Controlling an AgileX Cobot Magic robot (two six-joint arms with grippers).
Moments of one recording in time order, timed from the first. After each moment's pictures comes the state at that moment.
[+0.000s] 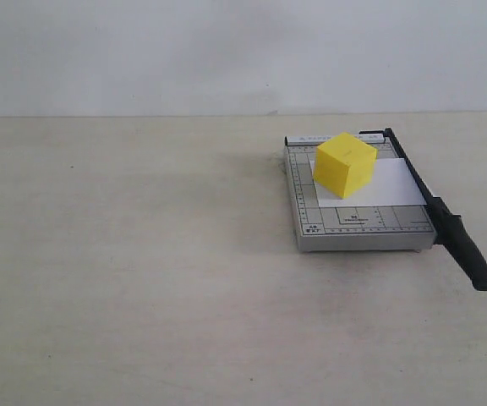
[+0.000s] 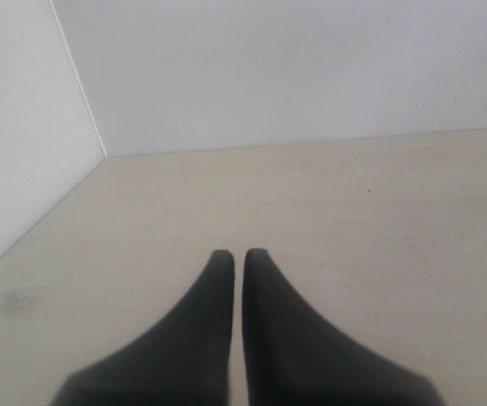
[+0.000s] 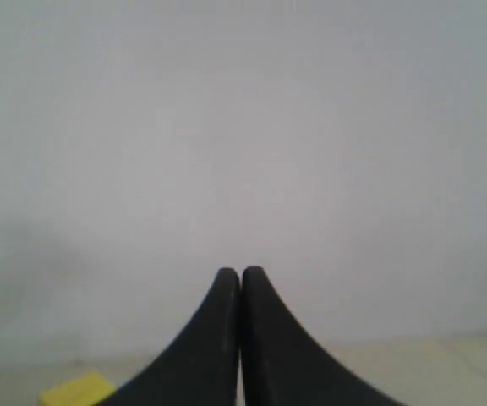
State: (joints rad) left arm 0.03 0.00 0.00 0.29 0.23 -0.11; right arm 0.04 0.10 -0.01 0.33 -0.28 -0.29
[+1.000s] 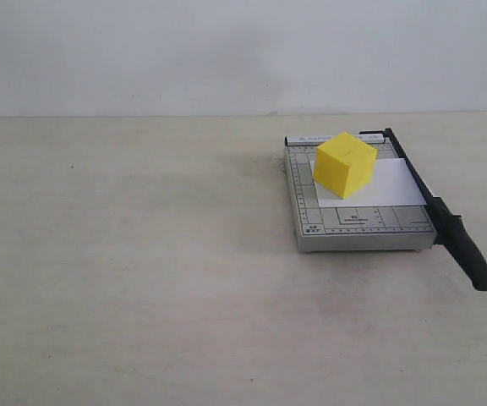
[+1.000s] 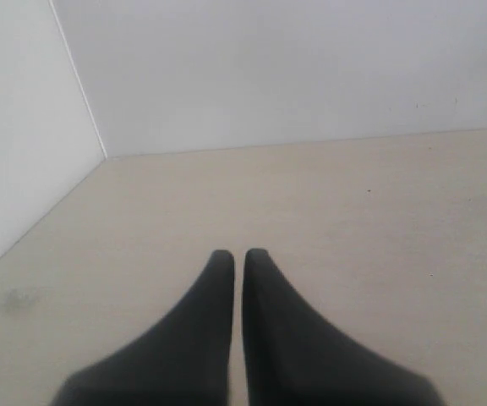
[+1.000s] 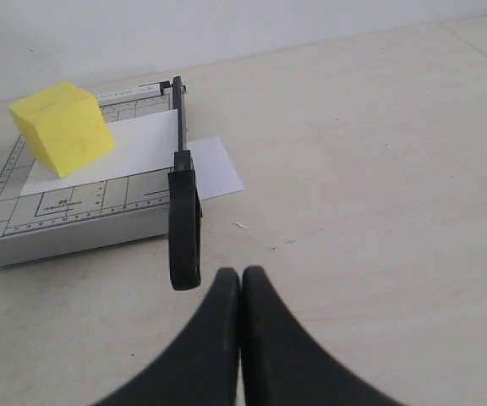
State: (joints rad) left arm 0.03 0.00 0.00 0.29 0.23 -0.11; right arm -0.05 0.10 0.00 0.00 0.31 0.15
